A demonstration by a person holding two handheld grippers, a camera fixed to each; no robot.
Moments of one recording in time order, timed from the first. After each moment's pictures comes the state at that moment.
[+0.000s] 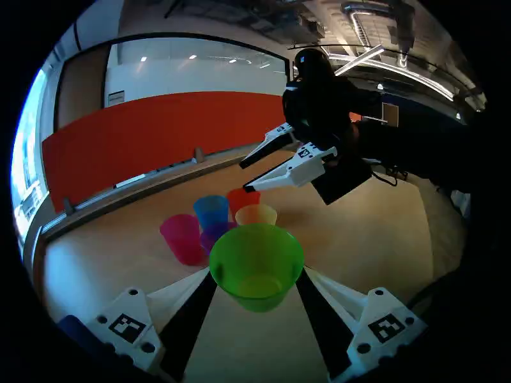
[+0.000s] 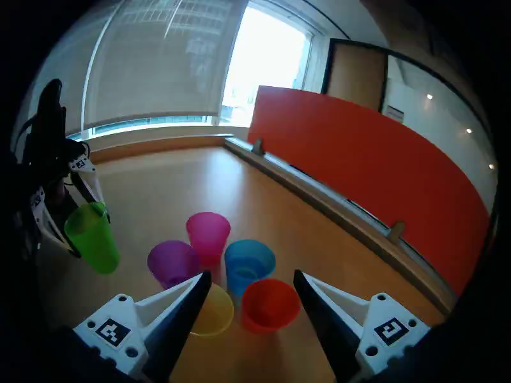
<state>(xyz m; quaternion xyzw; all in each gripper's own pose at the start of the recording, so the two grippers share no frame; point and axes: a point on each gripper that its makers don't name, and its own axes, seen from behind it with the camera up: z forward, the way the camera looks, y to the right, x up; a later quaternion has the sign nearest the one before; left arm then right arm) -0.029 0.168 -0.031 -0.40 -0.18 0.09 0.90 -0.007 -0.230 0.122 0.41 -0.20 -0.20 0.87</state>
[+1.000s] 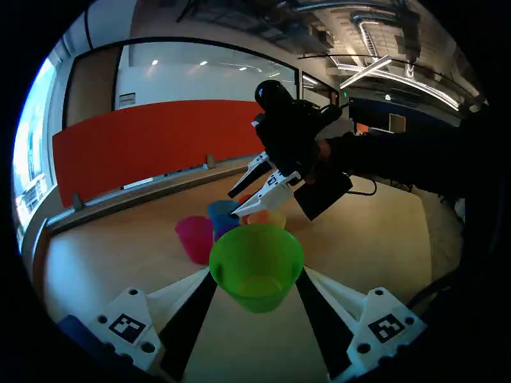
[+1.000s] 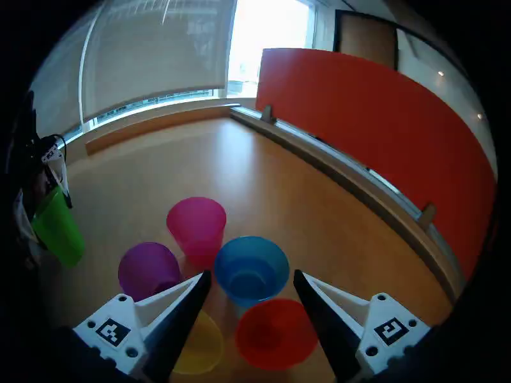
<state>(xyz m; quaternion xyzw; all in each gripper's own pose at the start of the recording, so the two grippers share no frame) -0.018 0.142 -0.032 -0.38 -0.16 0.06 0.91 -0.061 -0.270 0.161 0.42 -0.28 -0.20 0.84</state>
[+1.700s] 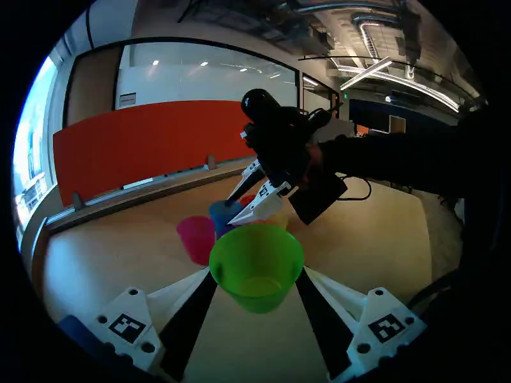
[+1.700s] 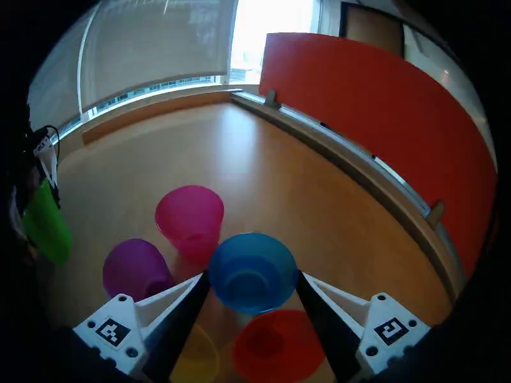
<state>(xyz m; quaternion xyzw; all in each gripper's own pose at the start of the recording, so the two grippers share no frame) -0.019 0.138 -0.029 -0.38 -0.16 0.06 0.91 -0.082 -0.279 0.168 0.42 -0.31 -0.22 0.82</state>
